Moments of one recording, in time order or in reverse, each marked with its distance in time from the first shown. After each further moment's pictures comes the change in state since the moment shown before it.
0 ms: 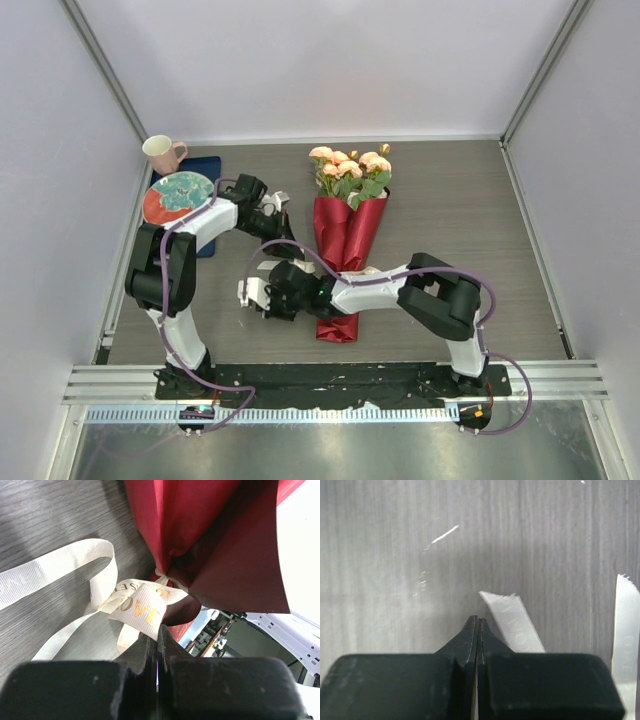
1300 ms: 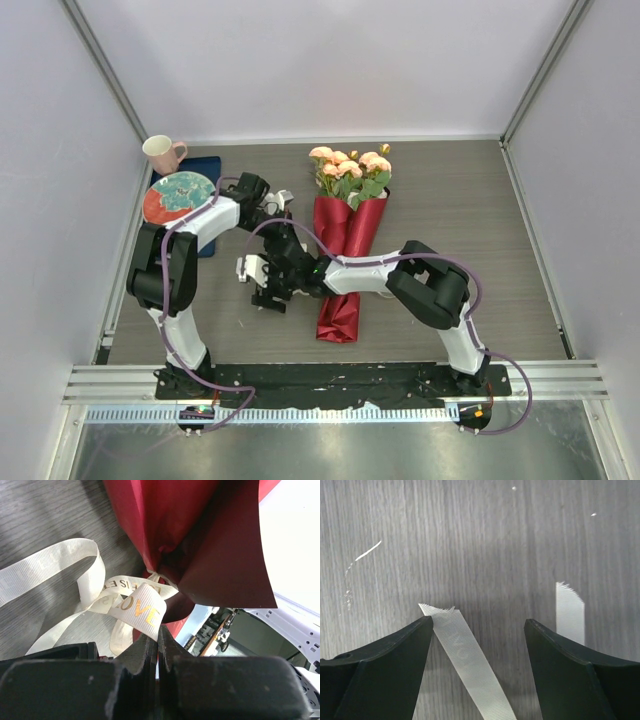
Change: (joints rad) left arm -0.013 0.007 0.021 -0.018 0.028 0.029; right arm -0.080 0.070 0.121 -0.038 -0.040 -0.025
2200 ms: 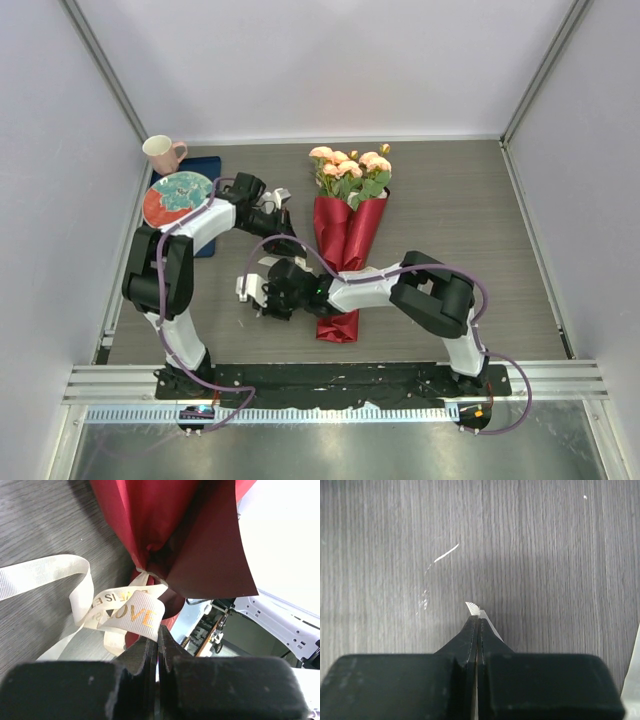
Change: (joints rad) left arm 0.017 -0.030 -0.034 0.042 0.044 -0.030; right arm 0.082 -0.032 -0.109 0.106 -0.023 0.083
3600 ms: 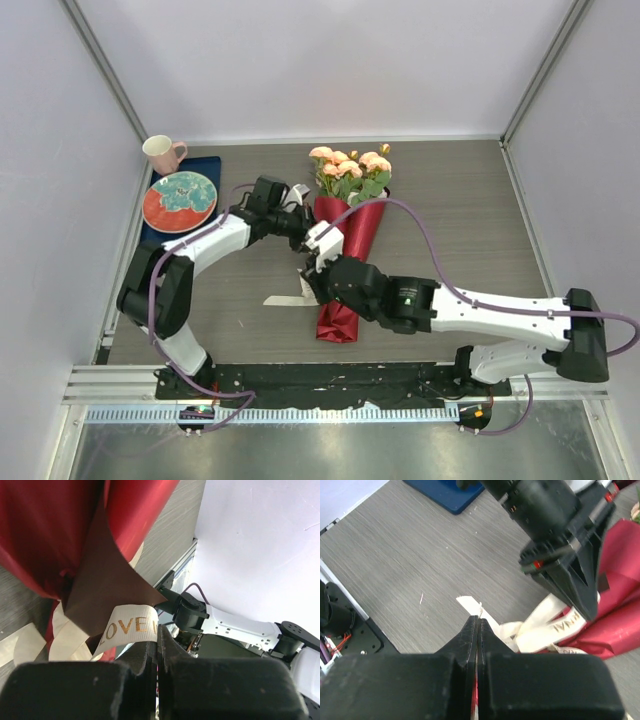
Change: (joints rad) left arm -0.171 -0.124 -0.114 0.423 -0.089 -0.501; right arm 0.139 -0.795 -0.172 -0.357 0.728 0.605
